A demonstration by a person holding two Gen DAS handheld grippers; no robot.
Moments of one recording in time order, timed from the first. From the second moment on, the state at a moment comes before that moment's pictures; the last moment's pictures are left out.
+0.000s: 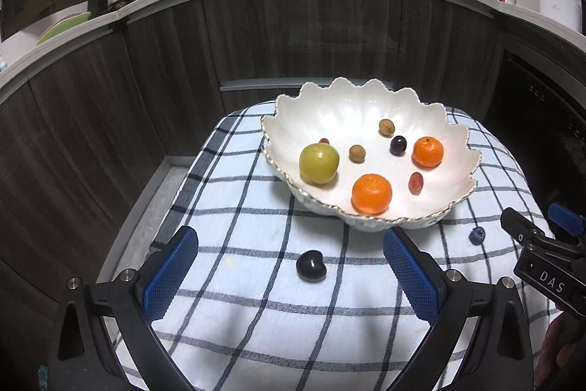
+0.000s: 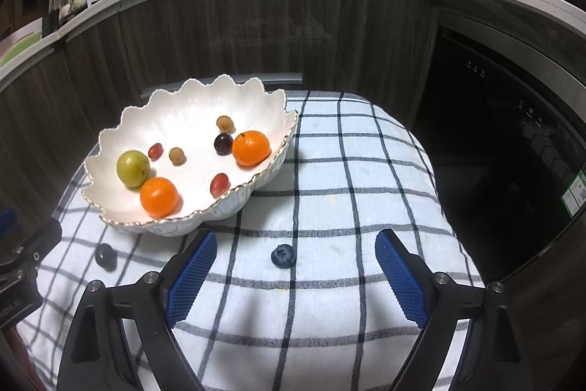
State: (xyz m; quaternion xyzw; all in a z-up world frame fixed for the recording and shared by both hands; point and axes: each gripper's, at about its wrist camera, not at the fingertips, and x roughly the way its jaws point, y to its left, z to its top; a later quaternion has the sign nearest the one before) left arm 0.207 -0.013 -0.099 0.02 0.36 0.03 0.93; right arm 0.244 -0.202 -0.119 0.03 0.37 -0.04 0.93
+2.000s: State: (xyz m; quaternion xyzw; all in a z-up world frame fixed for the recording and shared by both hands) left arm 0.247 -0.018 -0.183 0.03 0.44 0.01 0.90; right arm 0.285 -0.195 -0.190 0.02 0.43 0.00 0.90
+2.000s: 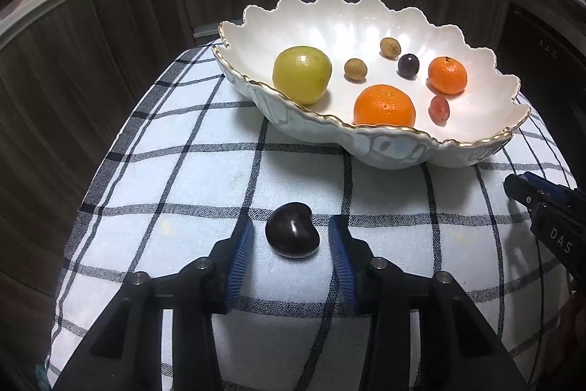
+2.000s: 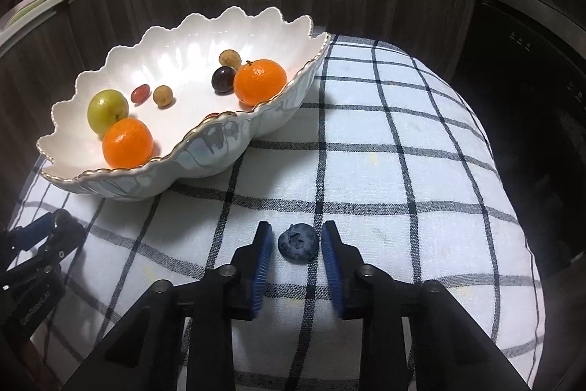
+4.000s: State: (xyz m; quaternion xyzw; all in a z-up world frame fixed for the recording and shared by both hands) left arm 0.221 -0.011 -0.081 0.01 0.37 0.02 0.93; right arm 0.267 -0.180 -0.089 0.02 0.34 0.04 0.94
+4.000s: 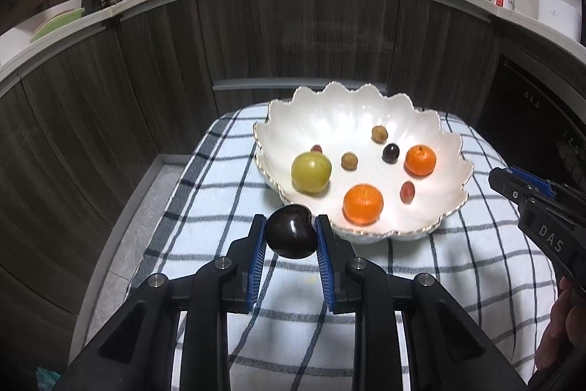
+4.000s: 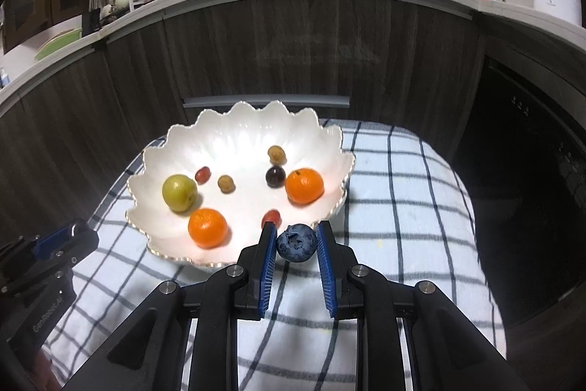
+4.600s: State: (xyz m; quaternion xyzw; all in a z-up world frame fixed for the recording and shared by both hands) left arm 0.265 -0.019 -0.061 0.00 0.35 -0.01 0.94; right arm 0.302 -0.179 -0.068 0.00 0.33 0.06 0.94
